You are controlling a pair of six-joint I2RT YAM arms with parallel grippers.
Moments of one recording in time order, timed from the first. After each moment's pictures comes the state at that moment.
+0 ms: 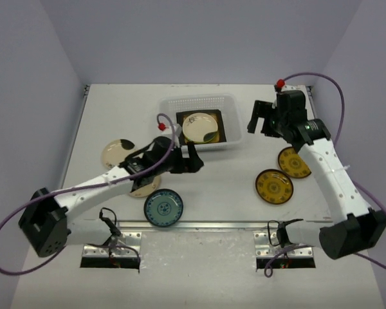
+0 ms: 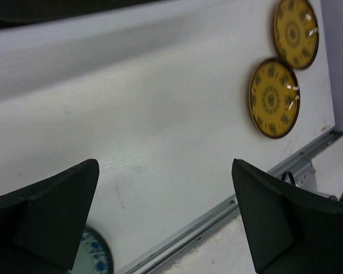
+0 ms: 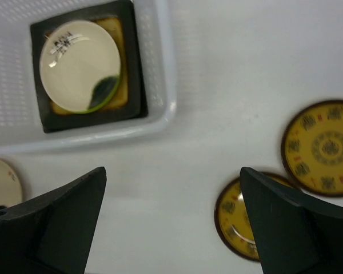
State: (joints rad) left arm -0.71 1.20 0.79 -0.17 -0.05 -0.70; right arm 0.24 1.27 1.29 -0.72 0.10 0.33
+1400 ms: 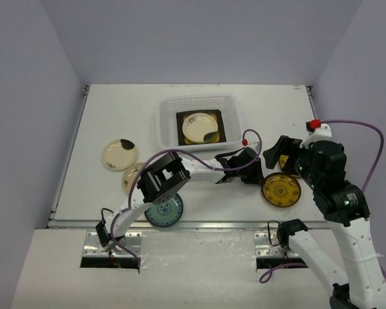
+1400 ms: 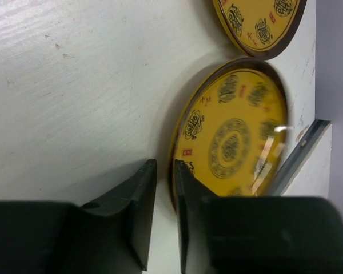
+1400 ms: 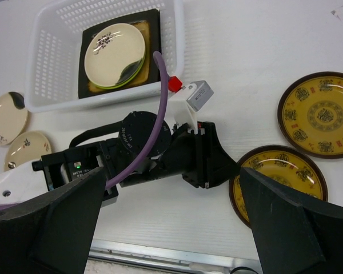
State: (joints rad) left arm -1.03 2.37 1.67 0.04 0.10 -0.92; right arm 0.24 0.65 1.01 -0.82 0.07 0.36
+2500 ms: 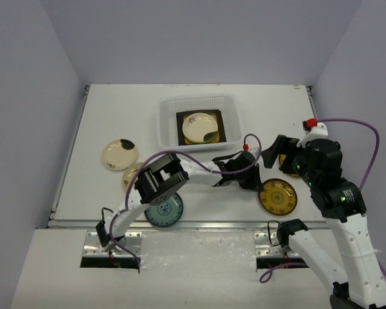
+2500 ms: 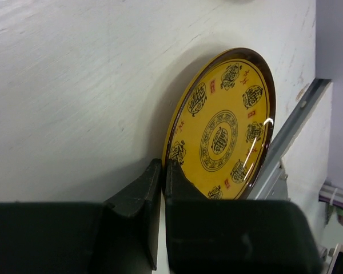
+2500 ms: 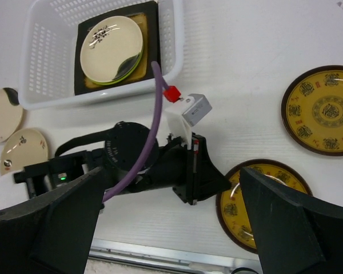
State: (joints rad) left arm -1.04 2.33 1.58 0.10 0.20 -0.89; right arm 0.24 0.67 0.99 -0.80 0.06 0.36
